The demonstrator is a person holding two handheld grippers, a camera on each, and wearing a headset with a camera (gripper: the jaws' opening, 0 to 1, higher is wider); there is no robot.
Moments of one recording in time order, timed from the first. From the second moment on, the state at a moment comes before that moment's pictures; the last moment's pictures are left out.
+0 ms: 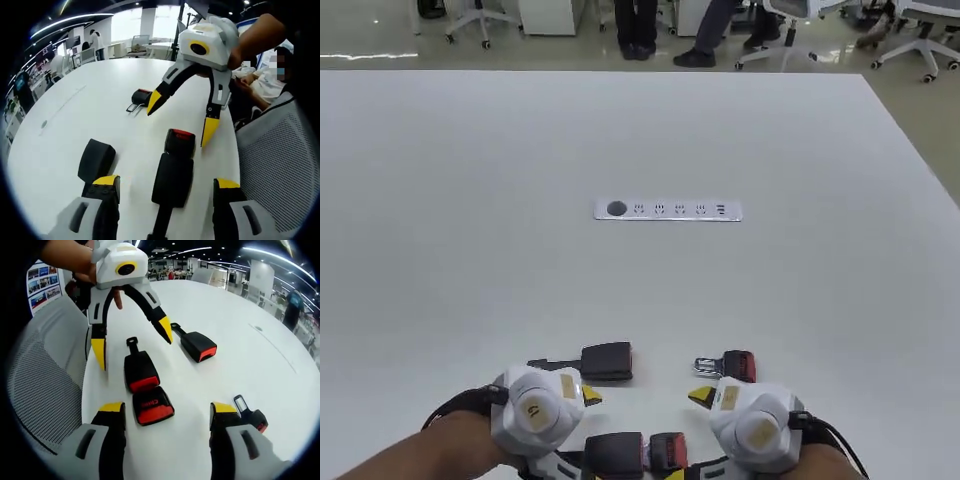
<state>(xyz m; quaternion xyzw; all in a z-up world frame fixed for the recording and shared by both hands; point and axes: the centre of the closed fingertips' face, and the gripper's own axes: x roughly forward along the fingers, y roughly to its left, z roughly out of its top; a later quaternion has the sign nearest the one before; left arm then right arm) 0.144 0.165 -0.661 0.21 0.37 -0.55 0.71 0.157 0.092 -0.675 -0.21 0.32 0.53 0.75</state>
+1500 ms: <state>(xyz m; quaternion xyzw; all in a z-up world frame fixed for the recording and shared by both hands) 0.246 0.188 -0.677 0.25 0.37 -0.52 0.73 0.248 0.001 -0.684 -0.22 0.36 0.51 0.75</state>
